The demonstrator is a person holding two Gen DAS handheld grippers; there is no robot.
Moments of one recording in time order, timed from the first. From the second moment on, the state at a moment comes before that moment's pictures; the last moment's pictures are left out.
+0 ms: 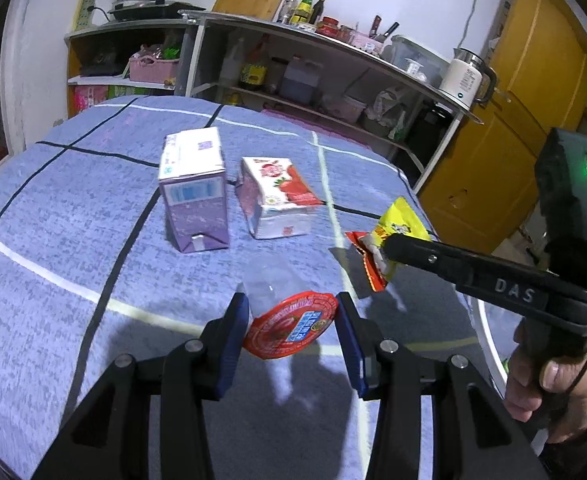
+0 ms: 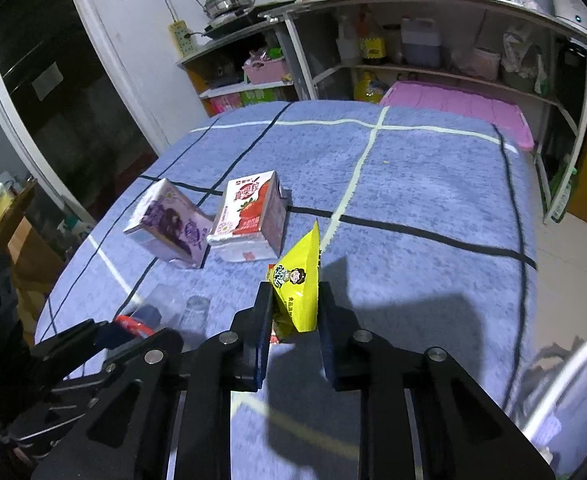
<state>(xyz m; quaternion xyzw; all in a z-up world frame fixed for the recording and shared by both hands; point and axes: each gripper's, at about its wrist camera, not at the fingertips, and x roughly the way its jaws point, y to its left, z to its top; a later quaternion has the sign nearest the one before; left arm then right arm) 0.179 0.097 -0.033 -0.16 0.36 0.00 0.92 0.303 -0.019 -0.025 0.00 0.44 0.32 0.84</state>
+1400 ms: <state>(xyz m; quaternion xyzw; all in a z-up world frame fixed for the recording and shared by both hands) 0.095 -0.038 0.025 -0.09 0.33 -0.11 0.93 0.152 -0.179 0.020 0.07 0.38 0.25 0.89</state>
